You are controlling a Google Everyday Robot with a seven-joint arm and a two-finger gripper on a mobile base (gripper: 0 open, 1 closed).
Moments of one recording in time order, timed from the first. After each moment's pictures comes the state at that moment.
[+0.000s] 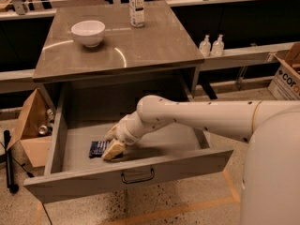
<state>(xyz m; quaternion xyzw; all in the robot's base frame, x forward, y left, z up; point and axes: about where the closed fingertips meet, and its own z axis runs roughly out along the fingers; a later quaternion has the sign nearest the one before) 0.563 0.141 0.597 -0.65 0.67 0.23 0.28</state>
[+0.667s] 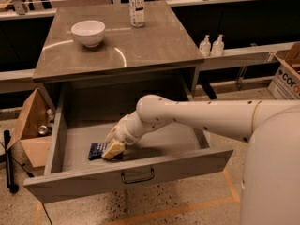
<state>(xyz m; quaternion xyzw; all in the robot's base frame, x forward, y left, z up) 0.563 0.141 0.600 -0.65 0.67 0.23 0.28</state>
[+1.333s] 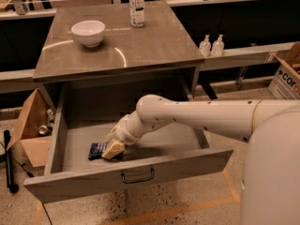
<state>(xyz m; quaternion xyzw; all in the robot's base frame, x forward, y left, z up) 0.563 0.141 0.601 -0.65 0.67 0.23 0.28</state>
